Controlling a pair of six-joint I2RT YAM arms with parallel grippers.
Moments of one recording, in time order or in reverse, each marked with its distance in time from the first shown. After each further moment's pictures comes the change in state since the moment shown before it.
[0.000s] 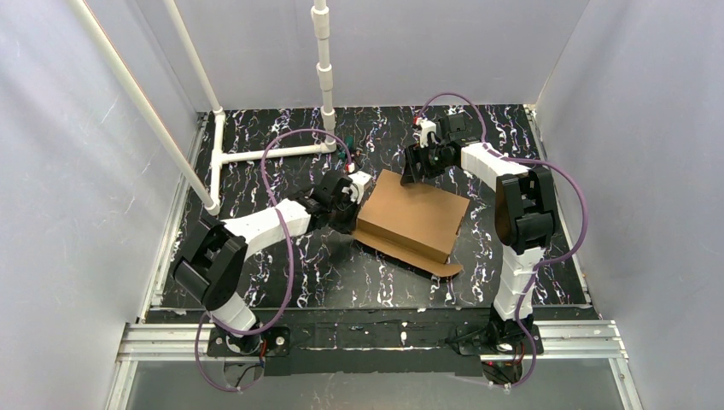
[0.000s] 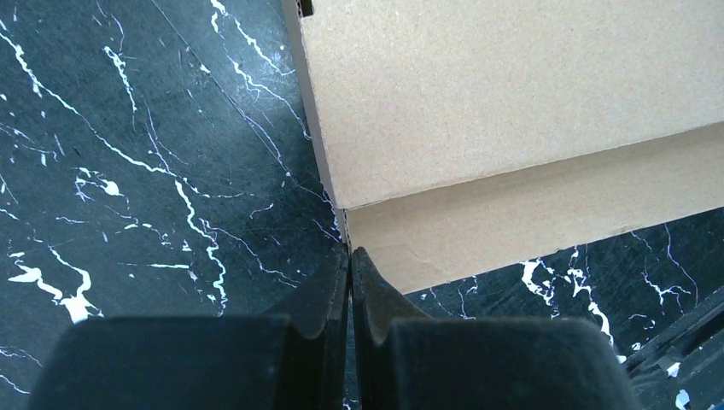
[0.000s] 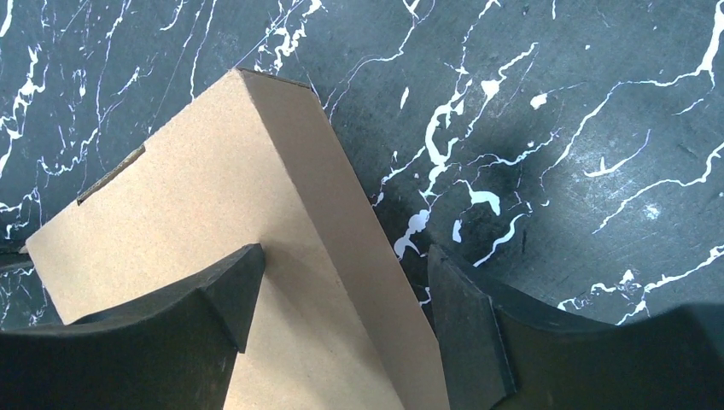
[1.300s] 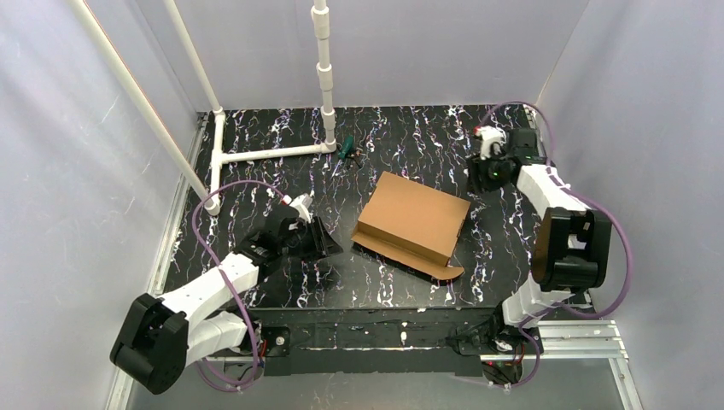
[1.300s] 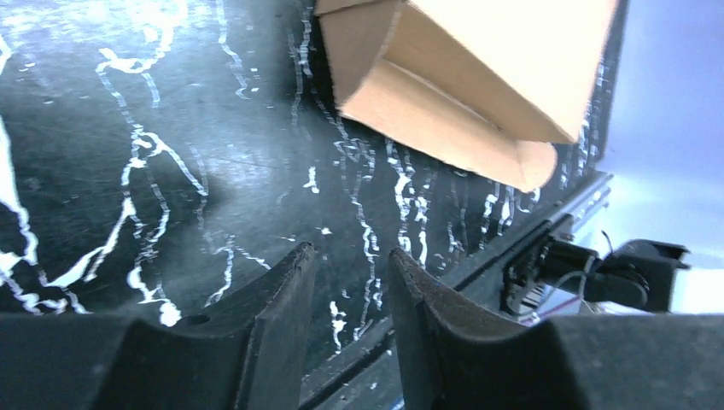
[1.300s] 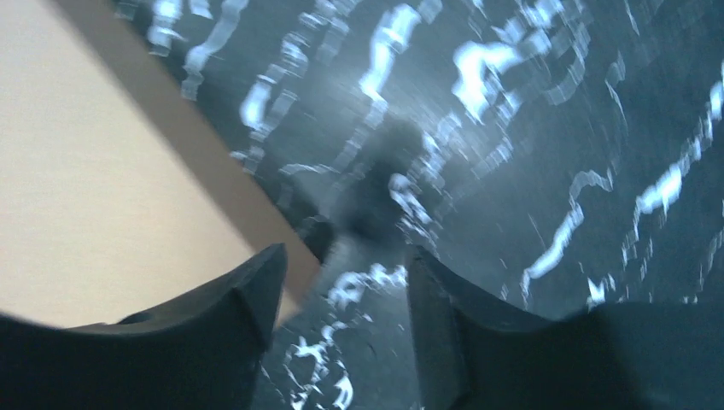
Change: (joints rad) left arm 0.148 -0.546 -0.528 0.175 0.175 -0.628; right arm -0.265 -0.399 -0.324 -0.023 0.120 -0.271
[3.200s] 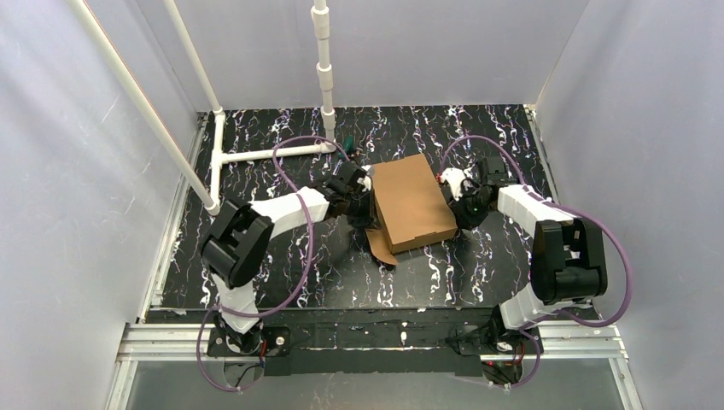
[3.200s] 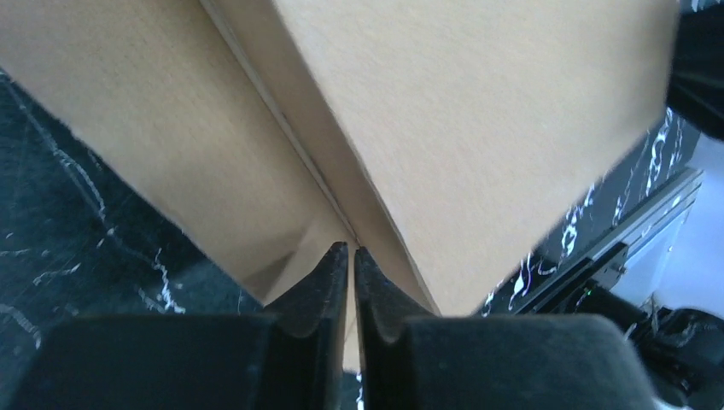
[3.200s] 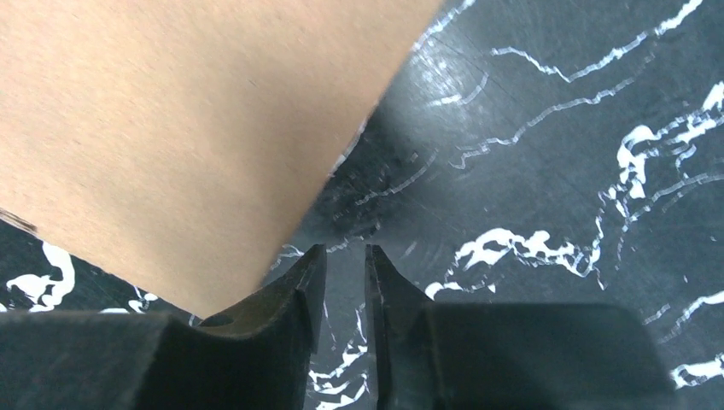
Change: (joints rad) left arm -0.153 0.785 0.706 -0.148 -0.003 0.073; right arm 0.120 -0.056 -0.235 -0.106 0.063 -0.320
